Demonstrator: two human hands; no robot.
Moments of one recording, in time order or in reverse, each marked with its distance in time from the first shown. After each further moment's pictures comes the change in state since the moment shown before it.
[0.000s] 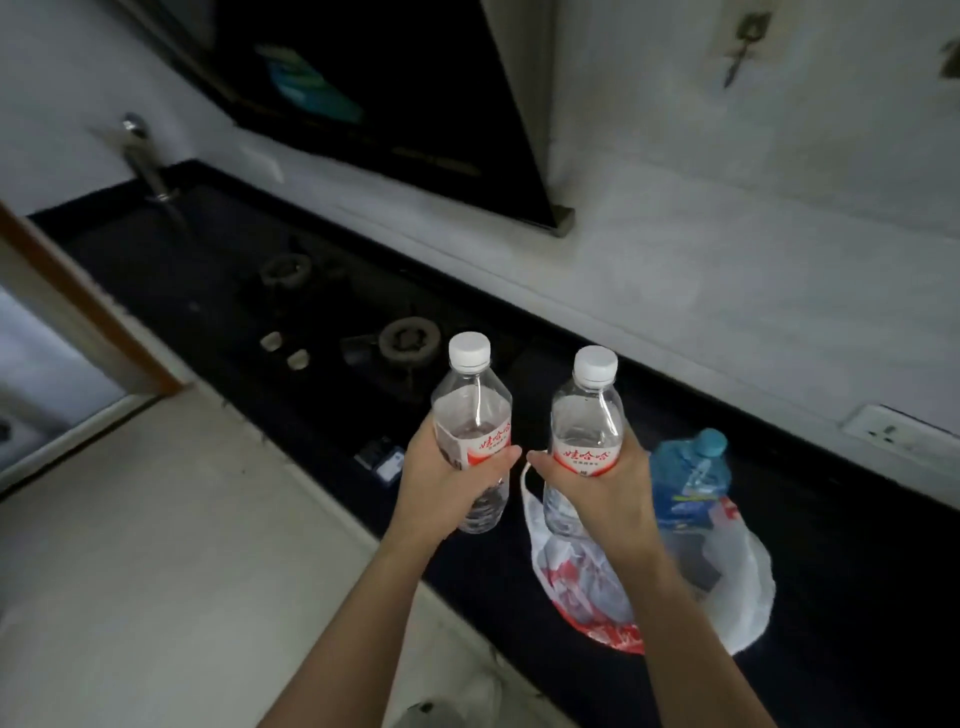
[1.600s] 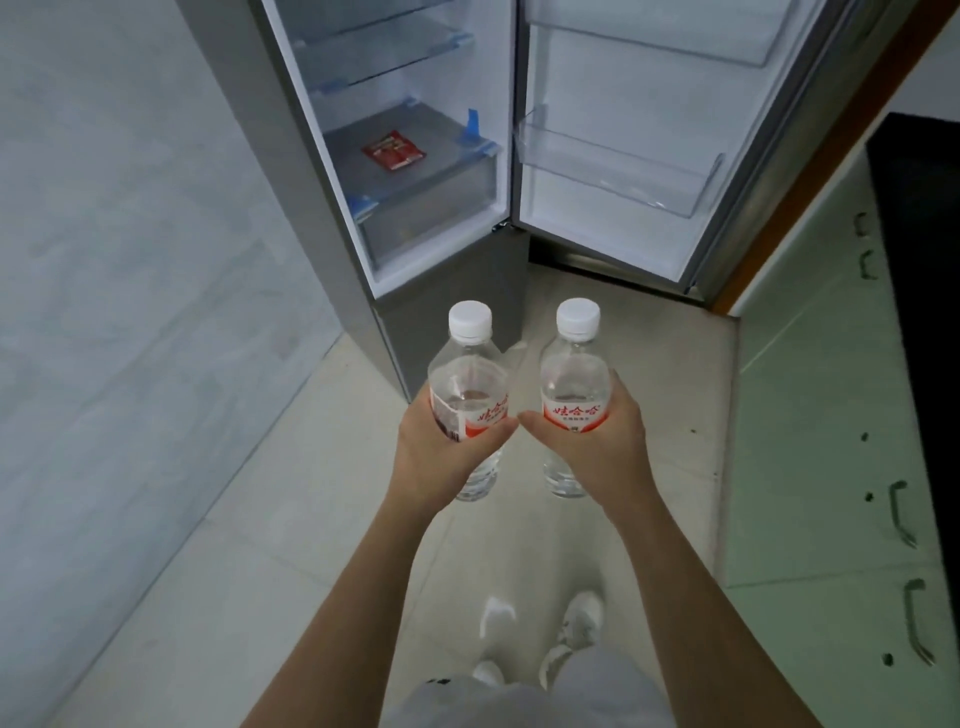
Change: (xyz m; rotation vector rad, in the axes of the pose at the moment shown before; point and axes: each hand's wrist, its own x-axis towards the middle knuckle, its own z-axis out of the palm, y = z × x) left_hand -0.270 -0.108 -0.642 0.150 1.310 -0.231; right_hand -0.309 -0.111 0.700 -0.054 -1.306 -0.253
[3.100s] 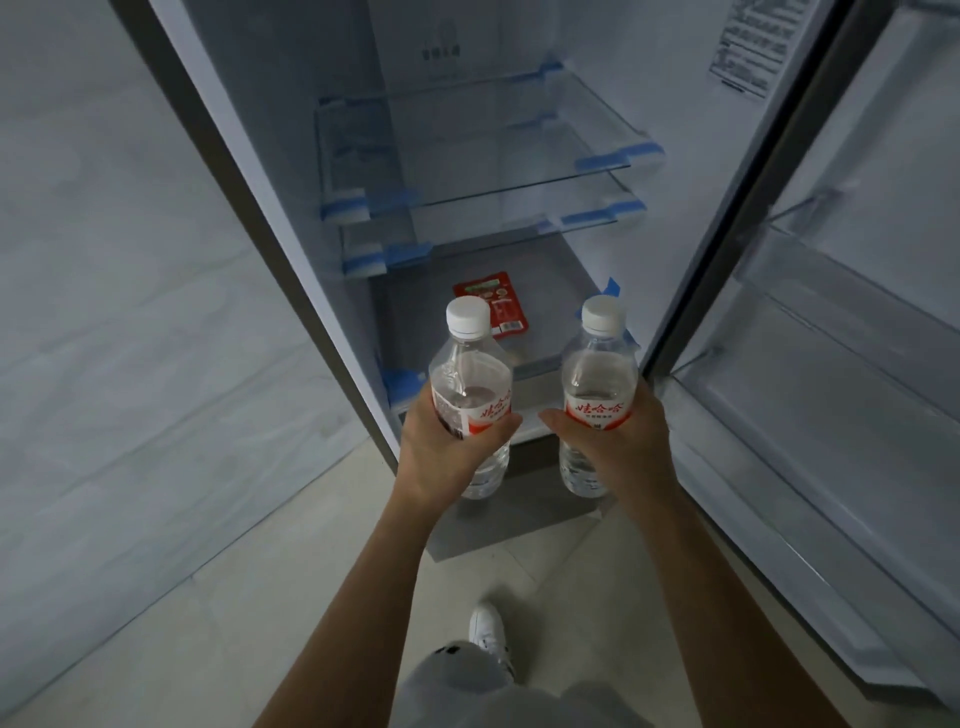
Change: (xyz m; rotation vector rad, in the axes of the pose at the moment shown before) left_hand 0.514 -0.004 0.002 0.025 0.424 -0.094; right_hand 0.568 -0.054 0.164 -0.004 -0.382 -0.170
